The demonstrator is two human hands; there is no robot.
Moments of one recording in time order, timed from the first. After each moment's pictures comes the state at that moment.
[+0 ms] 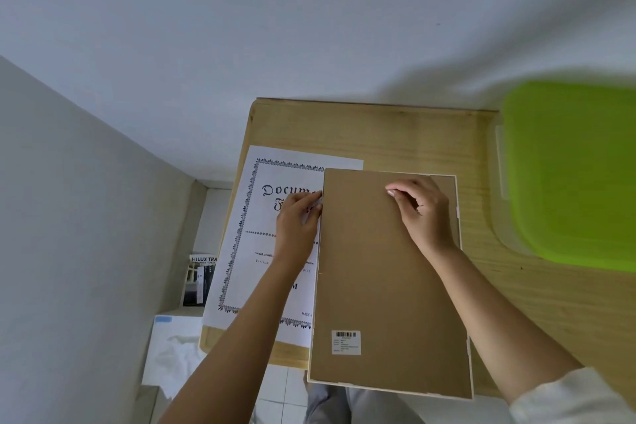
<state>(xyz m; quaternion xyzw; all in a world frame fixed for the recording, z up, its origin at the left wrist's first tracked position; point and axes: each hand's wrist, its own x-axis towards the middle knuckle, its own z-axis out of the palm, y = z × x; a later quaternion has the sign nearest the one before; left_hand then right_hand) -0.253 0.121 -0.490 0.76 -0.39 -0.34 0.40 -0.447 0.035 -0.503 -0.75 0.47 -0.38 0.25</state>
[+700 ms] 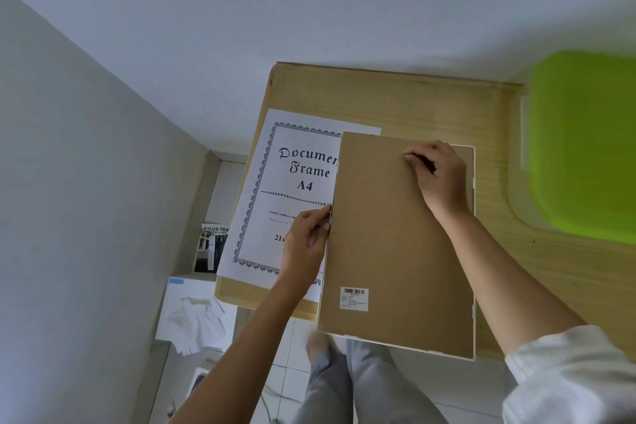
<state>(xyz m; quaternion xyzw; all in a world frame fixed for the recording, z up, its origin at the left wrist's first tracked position) -0.280 0.215 -0.490 0.74 -0.35 -0.40 0.41 -0.449 0.040 -0.496 -0.74 0.51 -0.34 0.28</state>
